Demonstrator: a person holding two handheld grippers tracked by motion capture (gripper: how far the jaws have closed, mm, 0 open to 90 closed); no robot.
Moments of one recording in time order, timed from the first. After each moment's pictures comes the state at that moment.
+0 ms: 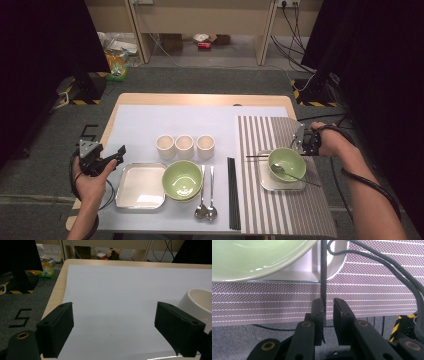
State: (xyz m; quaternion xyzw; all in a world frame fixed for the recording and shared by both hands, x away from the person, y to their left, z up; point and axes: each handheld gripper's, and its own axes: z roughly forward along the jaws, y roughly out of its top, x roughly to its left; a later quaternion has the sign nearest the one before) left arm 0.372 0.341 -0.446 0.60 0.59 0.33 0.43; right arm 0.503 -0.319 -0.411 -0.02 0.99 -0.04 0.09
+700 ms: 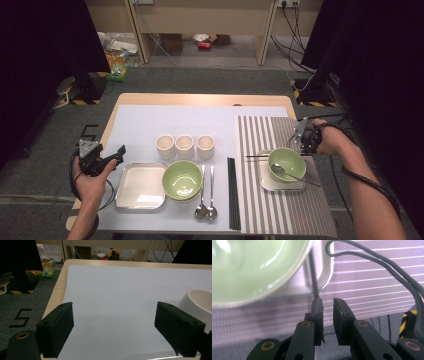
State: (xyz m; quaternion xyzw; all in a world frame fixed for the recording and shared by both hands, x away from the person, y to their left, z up) left arm 0.372 0.341 -0.445 0.60 0.59 0.33 0.43; right arm 0.504 -0.316 -0.399 0.06 0.99 0.00 0.10
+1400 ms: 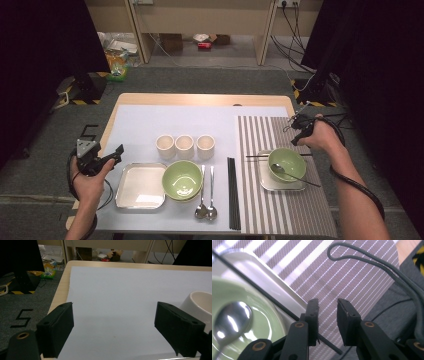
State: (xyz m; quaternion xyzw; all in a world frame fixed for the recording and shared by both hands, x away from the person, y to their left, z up) left arm 0.371 0.346 -0.443 0.60 0.59 0.34 0.43; right arm 0.510 -0.288 -0.386 0.41 0.90 0.09 0.13
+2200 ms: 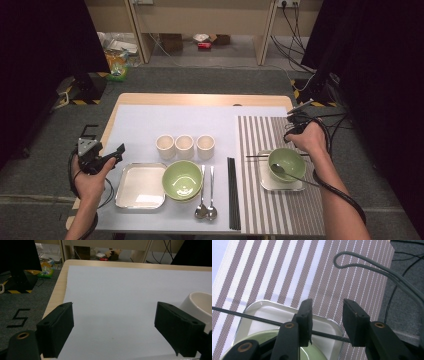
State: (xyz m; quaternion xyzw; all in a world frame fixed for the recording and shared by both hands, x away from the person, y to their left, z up) left arm 0.376 0.345 -0.444 0.60 0.59 0.33 0.43; right arm 0.503 -0.263 -0.380 0.59 0.79 0.12 0.14
